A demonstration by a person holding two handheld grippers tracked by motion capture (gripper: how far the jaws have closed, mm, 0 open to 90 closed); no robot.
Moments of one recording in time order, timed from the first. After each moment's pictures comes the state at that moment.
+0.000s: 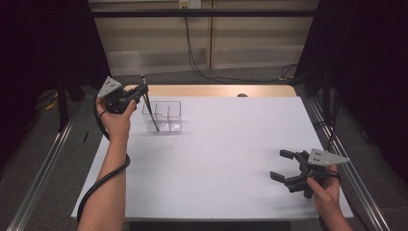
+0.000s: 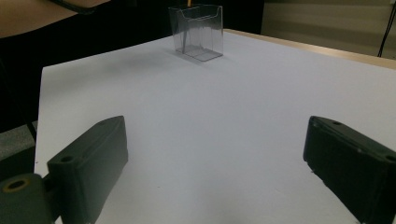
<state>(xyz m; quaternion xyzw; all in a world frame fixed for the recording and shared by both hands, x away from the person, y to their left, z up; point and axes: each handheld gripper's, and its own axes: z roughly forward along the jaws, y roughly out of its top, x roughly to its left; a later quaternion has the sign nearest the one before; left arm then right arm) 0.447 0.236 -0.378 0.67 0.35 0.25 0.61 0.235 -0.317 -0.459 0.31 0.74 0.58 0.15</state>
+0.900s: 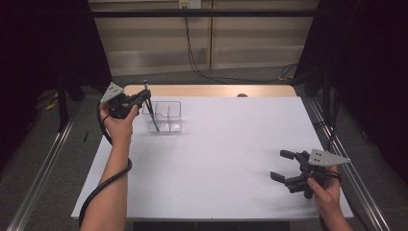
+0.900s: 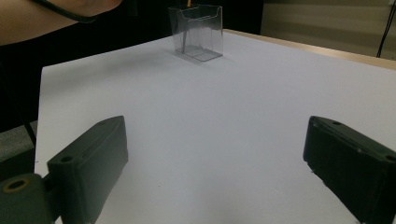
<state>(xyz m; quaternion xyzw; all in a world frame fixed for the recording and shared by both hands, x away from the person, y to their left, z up) 0.444 0.232 -0.394 0.67 0.36 0.23 0.61 0.234 -0.317 -0.460 0.31 0.74 0.58 0.15</state>
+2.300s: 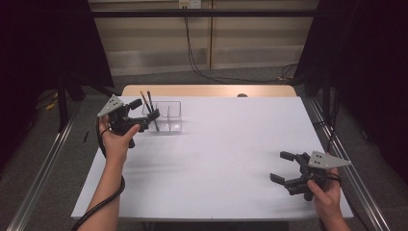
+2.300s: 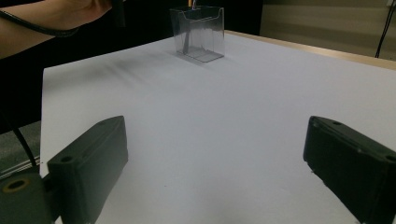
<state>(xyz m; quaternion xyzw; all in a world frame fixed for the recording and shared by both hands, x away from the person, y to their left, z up) 0.407 0.231 -0.407 0.67 0.33 0.18 0.64 0.227 -0.314 -0.458 0.31 0.74 0.58 0.15</state>
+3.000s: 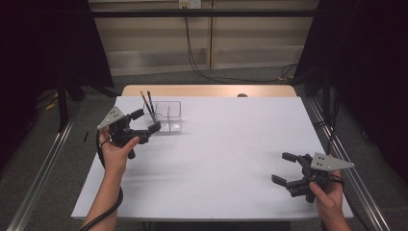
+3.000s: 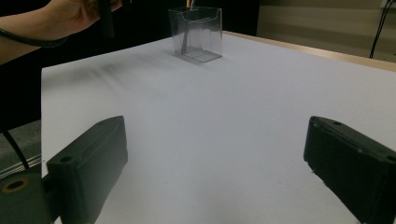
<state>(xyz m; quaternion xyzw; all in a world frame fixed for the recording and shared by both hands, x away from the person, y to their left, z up) 0.379 0.230 -0.422 0.68 0.32 0.16 0.64 0.221 -0.316 -0.457 0.31 0.74 0.58 0.16</state>
